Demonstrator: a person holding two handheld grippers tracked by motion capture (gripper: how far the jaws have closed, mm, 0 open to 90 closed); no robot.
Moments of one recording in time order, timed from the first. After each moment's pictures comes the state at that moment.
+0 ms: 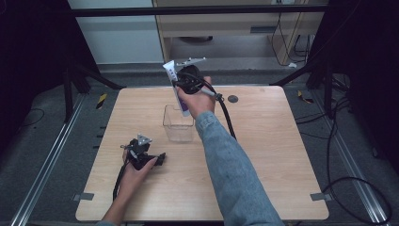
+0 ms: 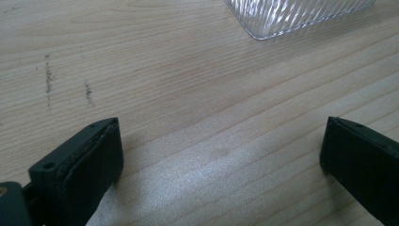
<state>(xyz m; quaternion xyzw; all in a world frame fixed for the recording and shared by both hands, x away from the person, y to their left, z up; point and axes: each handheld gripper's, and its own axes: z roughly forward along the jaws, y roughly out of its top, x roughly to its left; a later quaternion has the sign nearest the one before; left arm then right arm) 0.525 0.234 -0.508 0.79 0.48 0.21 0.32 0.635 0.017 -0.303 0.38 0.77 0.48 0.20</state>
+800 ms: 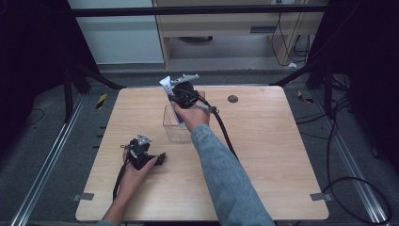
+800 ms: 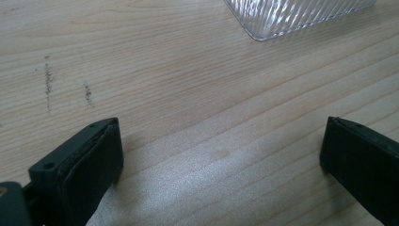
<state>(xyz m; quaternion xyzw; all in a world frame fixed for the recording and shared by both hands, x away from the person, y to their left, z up) 0.526 0.234 -0.508 0.79 0.48 0.21 0.32 0.627 0.033 -0.352 0.37 0.78 0.46 0.20</state>
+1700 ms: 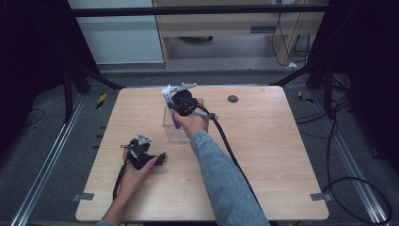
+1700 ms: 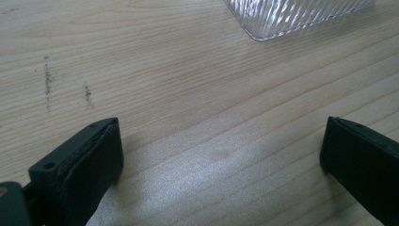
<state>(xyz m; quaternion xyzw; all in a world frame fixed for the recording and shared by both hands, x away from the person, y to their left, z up) 0.526 0.234 -0.508 0.79 0.48 0.21 0.32 0.622 0.038 -0.378 0.37 0.79 0.45 0.18</state>
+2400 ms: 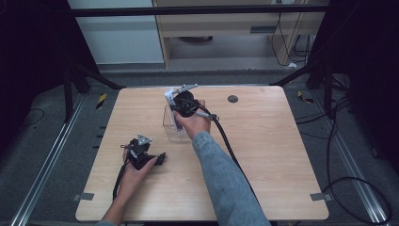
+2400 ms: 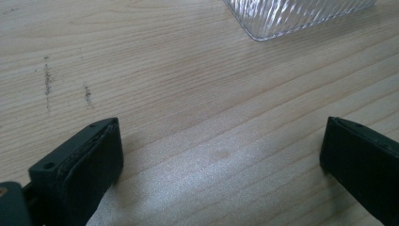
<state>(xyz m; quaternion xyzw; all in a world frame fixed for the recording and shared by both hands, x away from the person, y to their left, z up) 0.526 0.234 -0.508 0.79 0.48 0.21 0.32 0.624 0.033 -0.384 0.37 0.80 0.44 0.17</state>
